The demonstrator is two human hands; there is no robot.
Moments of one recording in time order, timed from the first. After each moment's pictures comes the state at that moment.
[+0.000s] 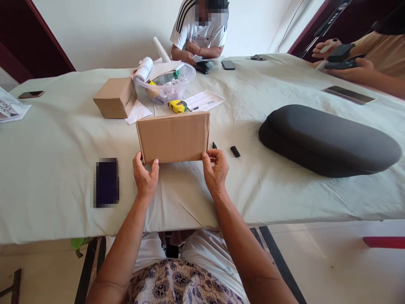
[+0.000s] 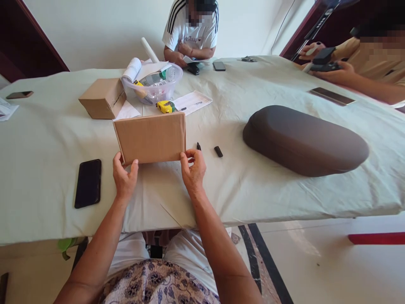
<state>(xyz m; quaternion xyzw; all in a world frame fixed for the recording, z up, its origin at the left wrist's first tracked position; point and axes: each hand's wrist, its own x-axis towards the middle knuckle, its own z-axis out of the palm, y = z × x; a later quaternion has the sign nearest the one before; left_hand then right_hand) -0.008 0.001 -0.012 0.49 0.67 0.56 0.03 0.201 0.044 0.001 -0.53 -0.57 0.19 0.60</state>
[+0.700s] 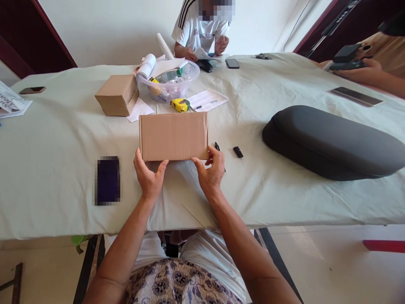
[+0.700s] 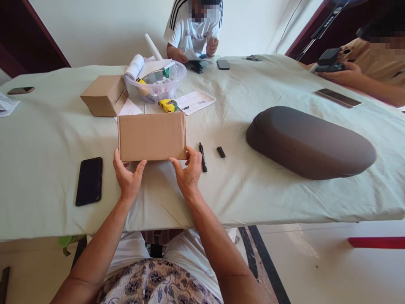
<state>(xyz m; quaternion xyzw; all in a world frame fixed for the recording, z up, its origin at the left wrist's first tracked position) 0.008 -0.005 -0.003 0.48 0.67 0.57 0.01 0.188 0.040 -0.010 -0.53 -0.60 0.10 0.59</state>
